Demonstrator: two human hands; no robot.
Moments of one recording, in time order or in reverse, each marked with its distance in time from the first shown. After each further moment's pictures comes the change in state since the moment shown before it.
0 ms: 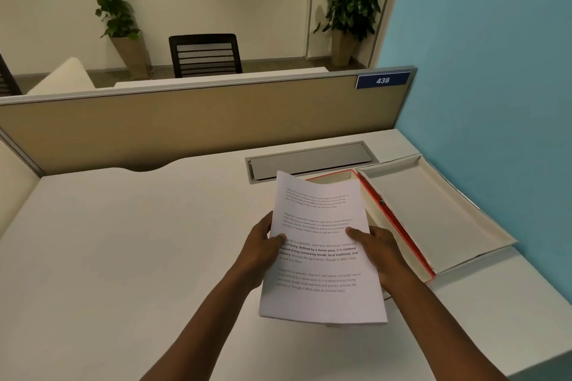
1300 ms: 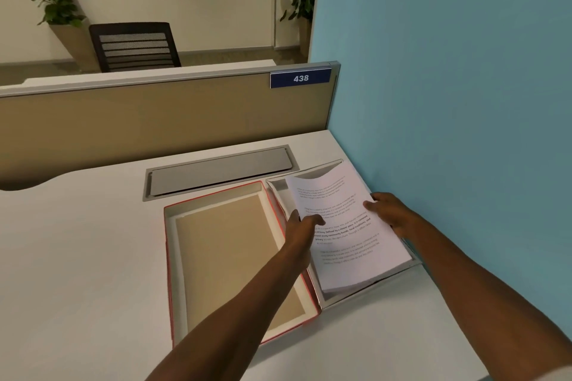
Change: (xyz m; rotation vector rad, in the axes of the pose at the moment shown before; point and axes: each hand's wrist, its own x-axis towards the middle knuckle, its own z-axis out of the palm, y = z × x) left_hand 0.146 0.070 0.351 -0.387 -0.030 -0.190; right_hand 0.225 -0.070 -0.308 -0.376 -0.039 0.037
